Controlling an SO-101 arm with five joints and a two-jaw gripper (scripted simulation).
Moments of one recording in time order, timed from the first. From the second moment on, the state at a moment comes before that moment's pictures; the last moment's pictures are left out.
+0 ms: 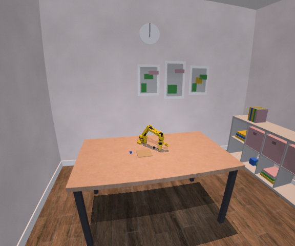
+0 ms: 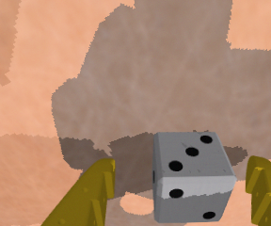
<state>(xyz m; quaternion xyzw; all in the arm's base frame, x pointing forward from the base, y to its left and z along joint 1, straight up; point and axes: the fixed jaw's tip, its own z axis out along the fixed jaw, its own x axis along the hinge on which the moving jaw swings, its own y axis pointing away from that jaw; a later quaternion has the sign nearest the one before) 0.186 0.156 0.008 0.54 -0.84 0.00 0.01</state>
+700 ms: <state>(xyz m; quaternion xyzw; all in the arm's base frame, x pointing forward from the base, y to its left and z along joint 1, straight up) 0.191 0.154 0.008 0.54 -0.84 0.00 0.00</state>
